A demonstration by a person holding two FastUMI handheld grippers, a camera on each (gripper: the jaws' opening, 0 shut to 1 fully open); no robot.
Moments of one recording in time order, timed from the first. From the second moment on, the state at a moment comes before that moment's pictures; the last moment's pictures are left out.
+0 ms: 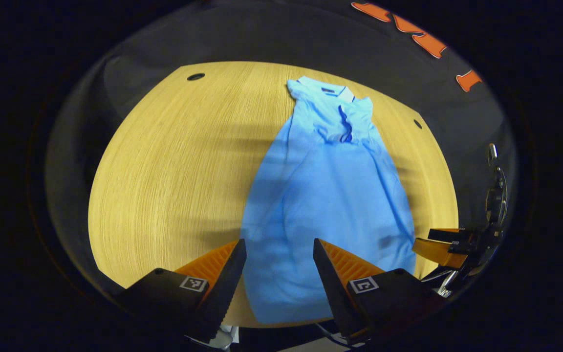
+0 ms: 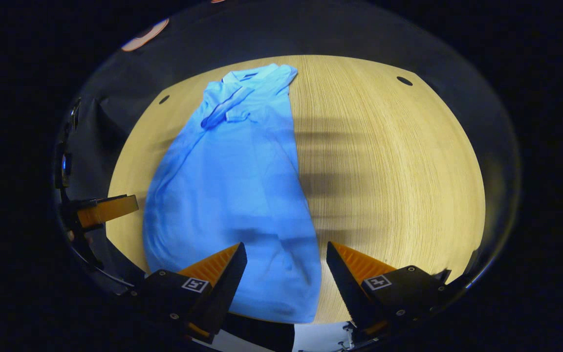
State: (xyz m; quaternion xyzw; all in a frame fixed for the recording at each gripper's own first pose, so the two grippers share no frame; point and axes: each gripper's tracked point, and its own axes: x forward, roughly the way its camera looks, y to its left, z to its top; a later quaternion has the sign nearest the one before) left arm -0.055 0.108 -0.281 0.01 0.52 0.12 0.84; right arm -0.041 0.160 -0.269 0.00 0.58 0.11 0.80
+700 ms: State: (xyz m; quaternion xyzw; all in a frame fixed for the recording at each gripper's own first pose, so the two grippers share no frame) left arm -0.142 0.107 -0.335 0.04 0.61 0.13 0.78; right arm -0.131 0.148 -0.308 -0.06 0.65 0.09 0.75
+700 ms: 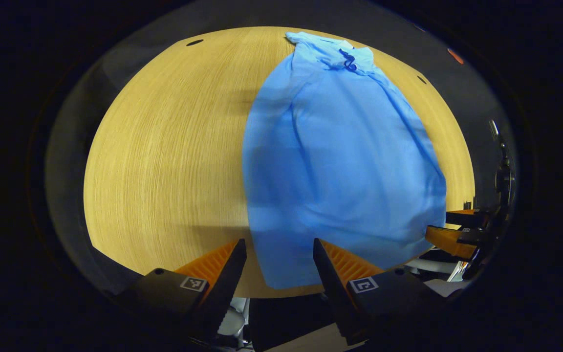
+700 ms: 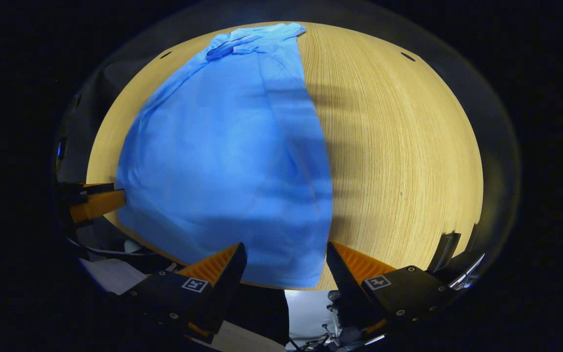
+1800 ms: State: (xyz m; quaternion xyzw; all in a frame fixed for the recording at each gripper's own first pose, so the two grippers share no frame) left arm -0.103 0.096 -0.332 0.07 0.57 0.10 0.81; right arm -0.110 0.167 -0.305 0.00 0.65 0.07 0.76
